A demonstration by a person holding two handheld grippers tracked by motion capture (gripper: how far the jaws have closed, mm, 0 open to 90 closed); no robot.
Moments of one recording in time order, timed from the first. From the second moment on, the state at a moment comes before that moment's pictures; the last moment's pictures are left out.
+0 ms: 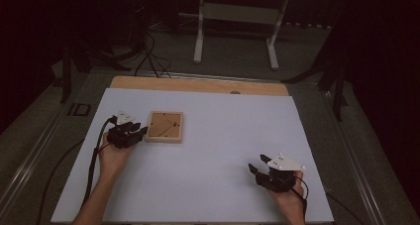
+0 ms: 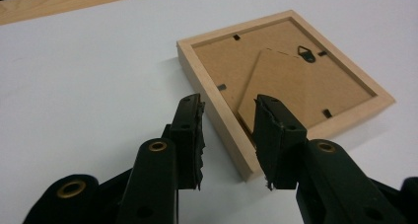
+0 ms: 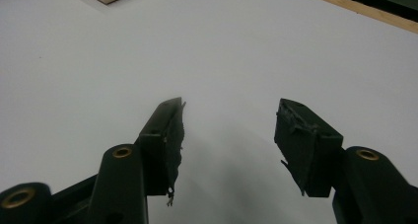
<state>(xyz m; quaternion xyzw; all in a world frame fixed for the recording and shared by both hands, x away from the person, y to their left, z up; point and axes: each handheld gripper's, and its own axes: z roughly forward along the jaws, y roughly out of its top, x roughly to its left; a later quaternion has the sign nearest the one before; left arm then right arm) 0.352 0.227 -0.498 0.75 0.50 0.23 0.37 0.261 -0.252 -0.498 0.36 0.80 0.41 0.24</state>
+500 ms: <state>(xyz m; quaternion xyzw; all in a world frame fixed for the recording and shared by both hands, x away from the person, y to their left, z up) 0.380 0.213 -0.502 0.75 0.52 0.22 0.36 0.261 -0.253 -0.498 0.36 0.80 0.41 0.24</state>
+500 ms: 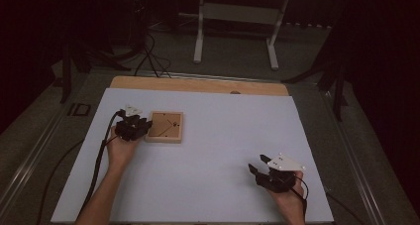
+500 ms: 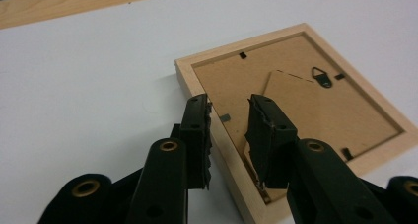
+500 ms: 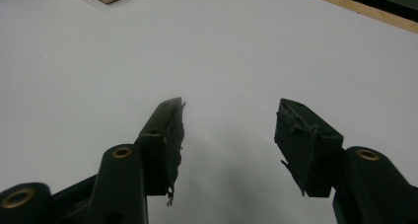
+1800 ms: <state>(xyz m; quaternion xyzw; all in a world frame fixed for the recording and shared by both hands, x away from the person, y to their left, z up) 0.385 0.212 -0.514 0.74 0.53 0.20 0.35 0.261 -0.251 -0.499 0.36 0.81 0.40 0.24</state>
